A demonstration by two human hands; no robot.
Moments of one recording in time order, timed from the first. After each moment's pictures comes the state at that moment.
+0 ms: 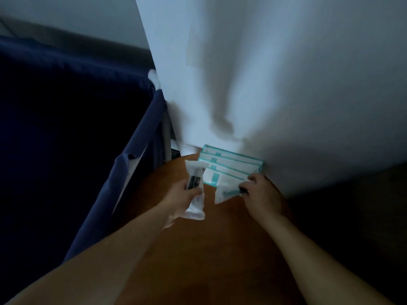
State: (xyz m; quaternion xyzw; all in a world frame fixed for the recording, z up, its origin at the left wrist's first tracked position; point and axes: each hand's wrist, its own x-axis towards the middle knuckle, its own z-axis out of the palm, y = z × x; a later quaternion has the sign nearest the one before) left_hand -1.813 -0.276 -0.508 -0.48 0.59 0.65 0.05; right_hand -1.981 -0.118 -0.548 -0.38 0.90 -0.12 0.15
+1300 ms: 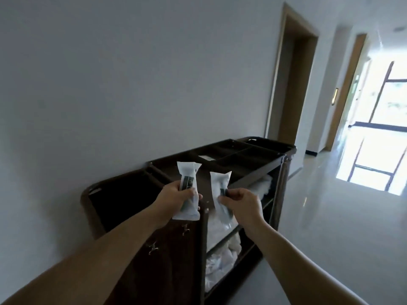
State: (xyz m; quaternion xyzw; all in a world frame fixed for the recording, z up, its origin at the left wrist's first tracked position) left_hand -1.776 0.263 -0.098 0.12 0.74 0.65 0.09; right_hand -1.737 0.457 -0.135 0.13 0.77 -0.59 -0.20
